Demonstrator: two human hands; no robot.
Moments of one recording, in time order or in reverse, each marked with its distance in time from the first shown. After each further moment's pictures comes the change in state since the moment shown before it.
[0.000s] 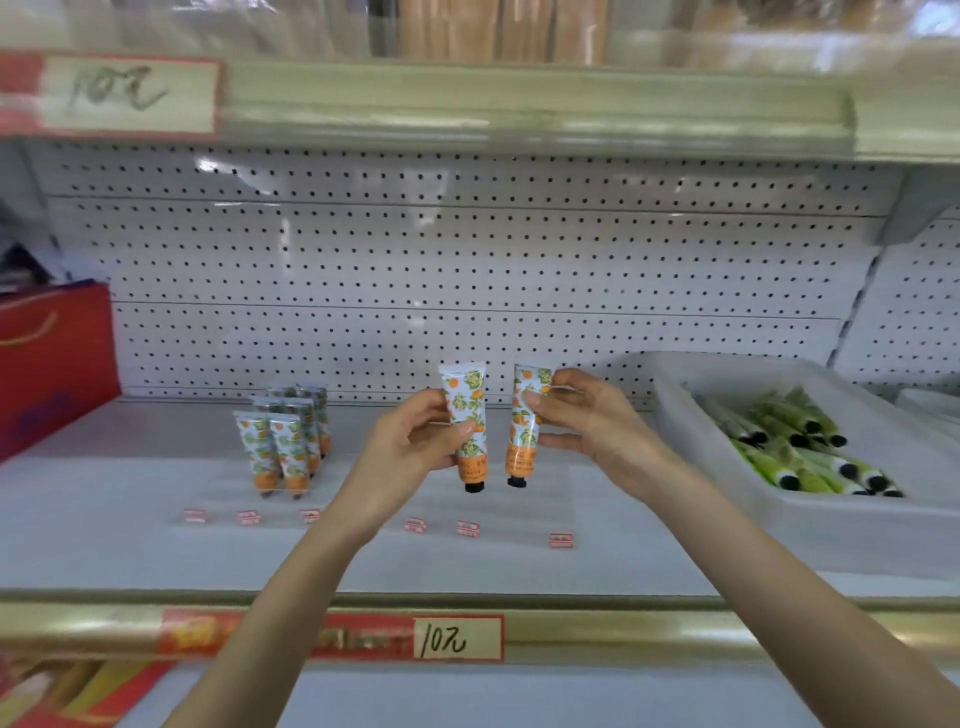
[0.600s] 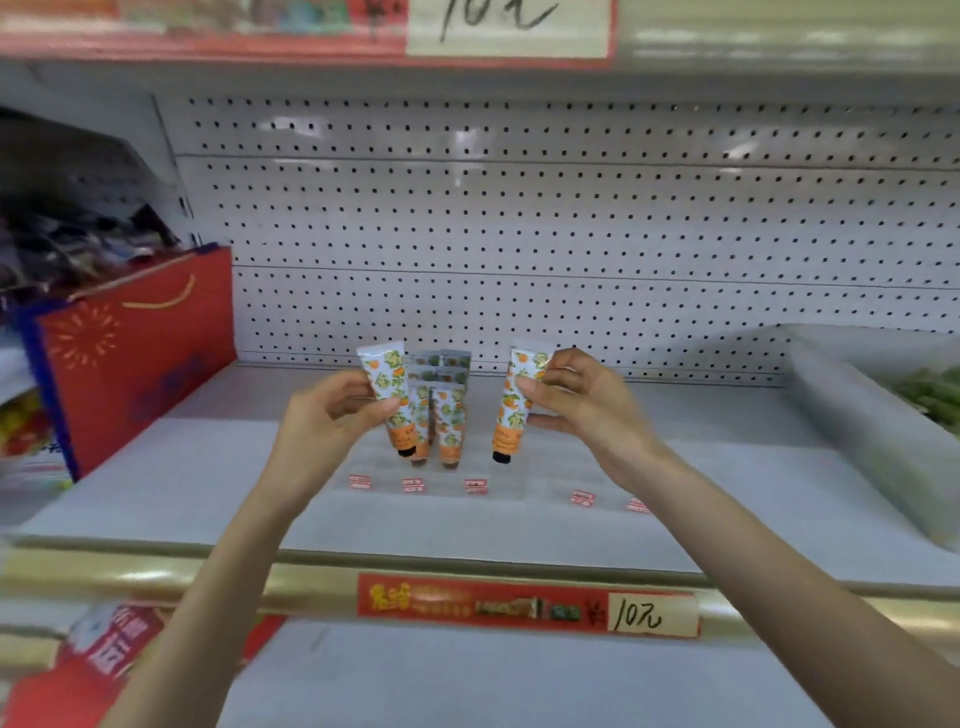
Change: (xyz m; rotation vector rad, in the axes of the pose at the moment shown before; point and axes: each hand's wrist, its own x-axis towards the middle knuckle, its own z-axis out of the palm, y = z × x) left_hand -0.017 -0.039 -0.226 0.207 0.245 0.016; right_hand 0.034 0.028 0.179 0.049 0.019 -0.048
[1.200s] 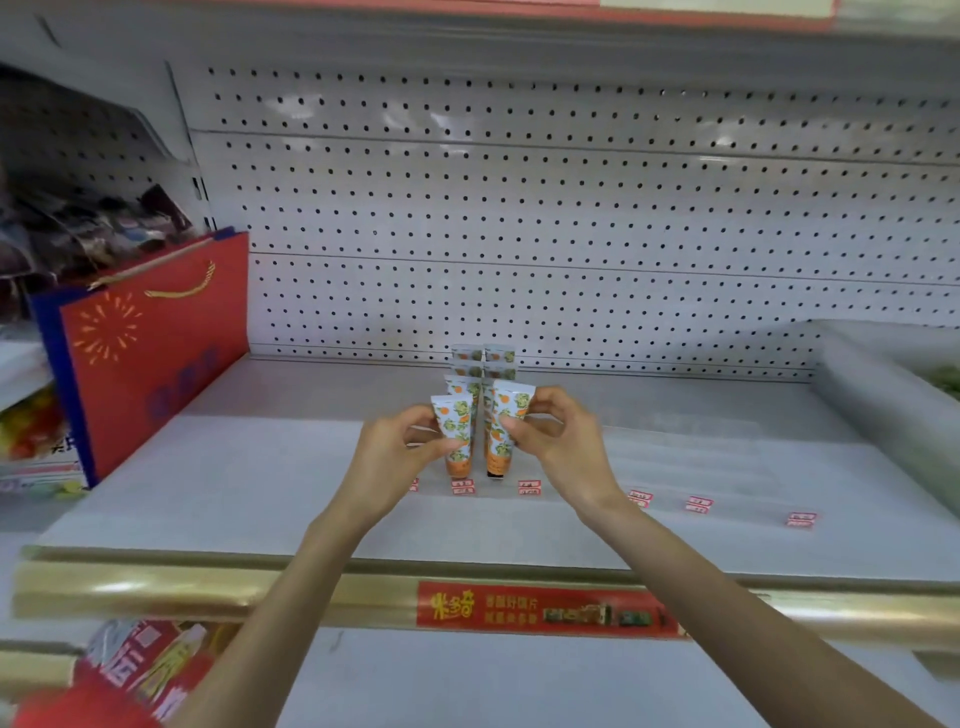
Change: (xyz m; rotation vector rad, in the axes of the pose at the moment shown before) left_hand 0.014 -0.060 -0.002 0.121 -0.182 -0.028; right_hand 0.014 0.066 0.071 -0.206 0.137 -0.133
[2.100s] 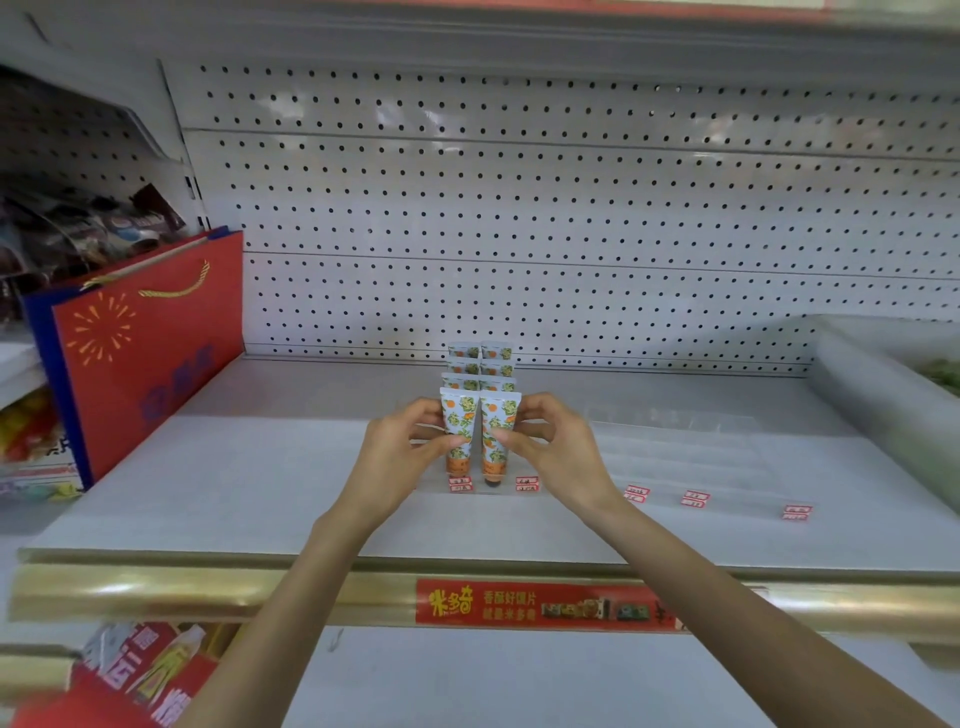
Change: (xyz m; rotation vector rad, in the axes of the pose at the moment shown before) left_hand 0.001 -0.001 0.005 0.062 -0.008 0.033; right_hand 0.000 0.011 -0.003 -0.137 -0.064 -0.046
